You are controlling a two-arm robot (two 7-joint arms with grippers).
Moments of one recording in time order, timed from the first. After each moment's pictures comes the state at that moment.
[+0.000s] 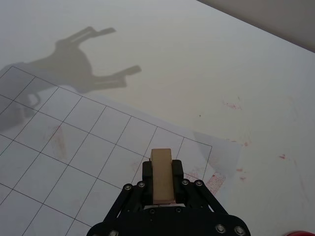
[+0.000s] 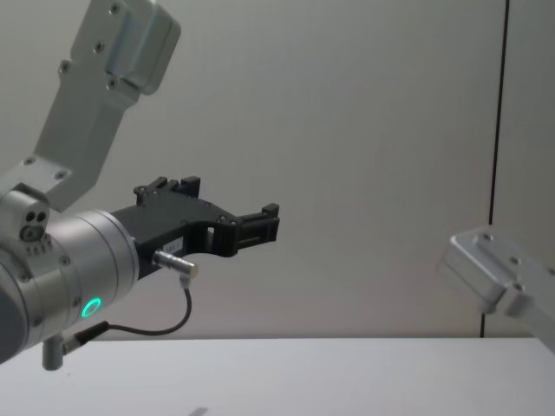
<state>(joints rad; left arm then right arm) -0.24 0.38 0.45 -1.63 -0.20 0.01 -0.01 0.02 0.23 -0.35 -1.73 -0.07 0.68 0.35</state>
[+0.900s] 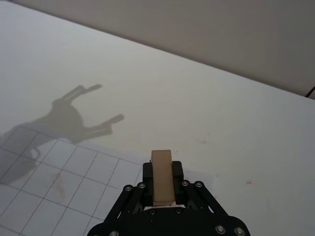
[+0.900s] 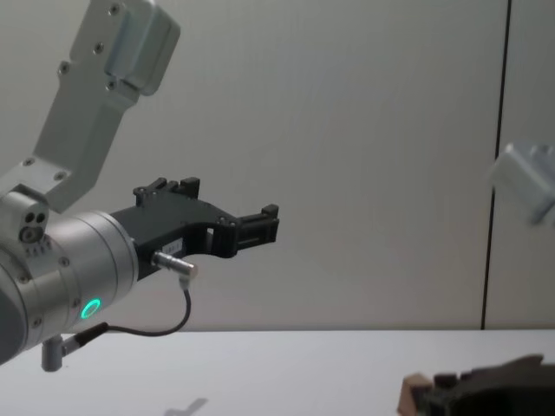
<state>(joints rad) -0.24 0.38 0.45 -1.63 -0.20 0.01 -0.01 0.00 0.23 -0.29 -1.81 0.06 0.60 0.25</state>
